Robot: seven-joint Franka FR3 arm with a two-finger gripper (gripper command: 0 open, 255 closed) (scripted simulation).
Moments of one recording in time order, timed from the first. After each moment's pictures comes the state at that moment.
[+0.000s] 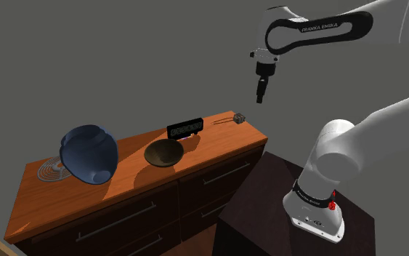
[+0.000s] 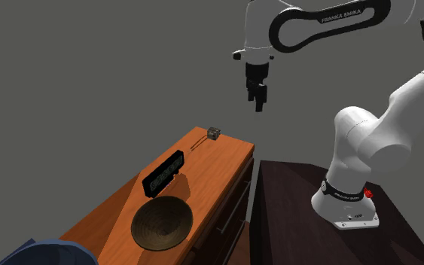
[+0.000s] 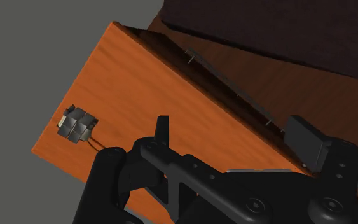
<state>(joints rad) 0.05 -0.65 -0.37 -2.45 -0.27 1.77 -0.44</state>
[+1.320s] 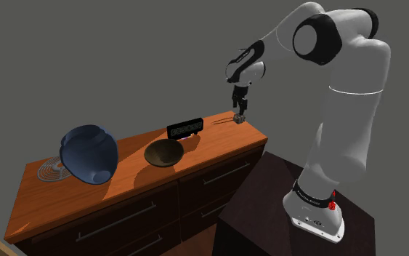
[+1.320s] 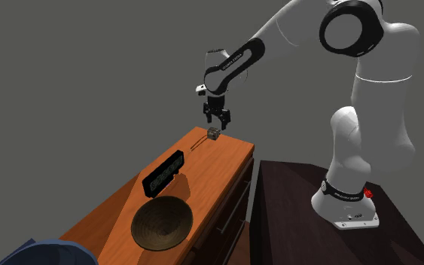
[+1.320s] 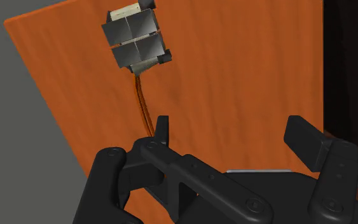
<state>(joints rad) 0.20 0.20 -0.74 -2.15 0.16 2.28 -1.53</state>
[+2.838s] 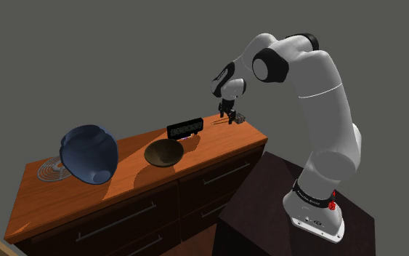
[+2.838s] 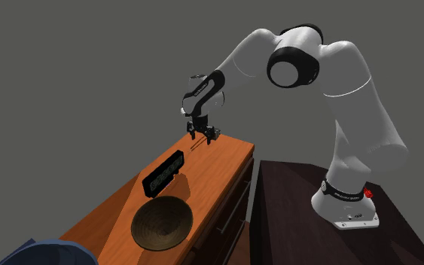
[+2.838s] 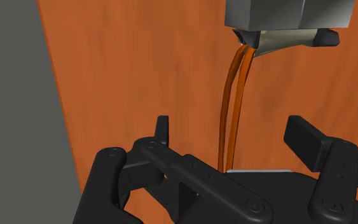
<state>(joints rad) 0.00 0.62 -0.52 -1.87 0.43 2.36 -1.93</state>
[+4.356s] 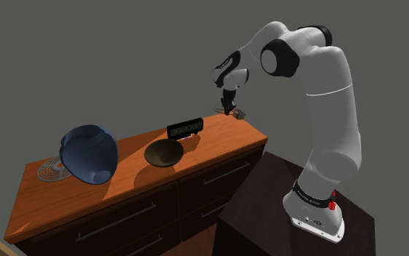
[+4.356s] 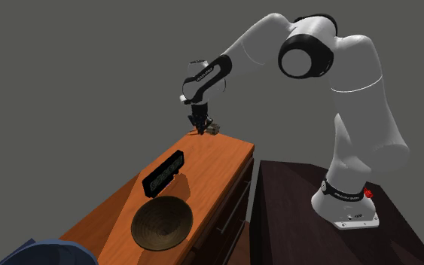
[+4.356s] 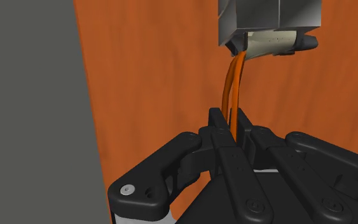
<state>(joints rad) 0.04 0.51 -0.58 -1.87 0.35 2.25 -1.88</state>
